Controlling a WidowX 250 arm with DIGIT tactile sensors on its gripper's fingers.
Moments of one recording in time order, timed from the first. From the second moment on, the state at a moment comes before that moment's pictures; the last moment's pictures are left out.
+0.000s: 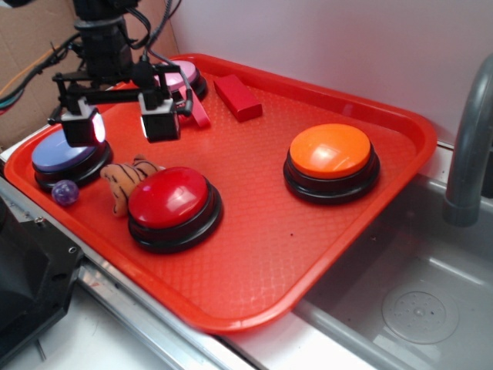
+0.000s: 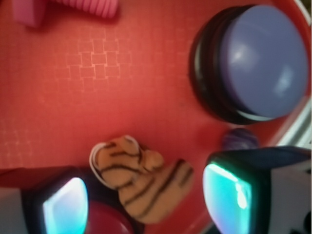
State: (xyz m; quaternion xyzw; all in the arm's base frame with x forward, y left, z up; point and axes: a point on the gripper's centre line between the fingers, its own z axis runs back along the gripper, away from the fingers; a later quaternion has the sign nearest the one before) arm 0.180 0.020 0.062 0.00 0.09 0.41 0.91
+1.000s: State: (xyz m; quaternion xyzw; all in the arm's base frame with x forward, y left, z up) arm 0.170 0.006 0.020 -0.07 0.14 0.41 0.90
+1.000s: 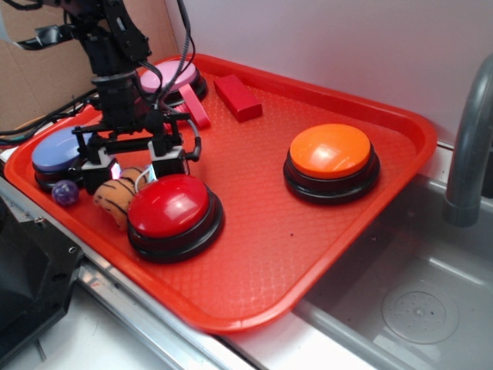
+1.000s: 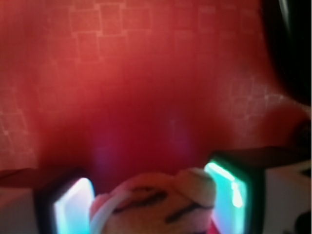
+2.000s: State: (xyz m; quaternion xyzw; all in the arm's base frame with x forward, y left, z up) arm 0.175 0.036 0.080 0.01 0.05 0.40 0.91
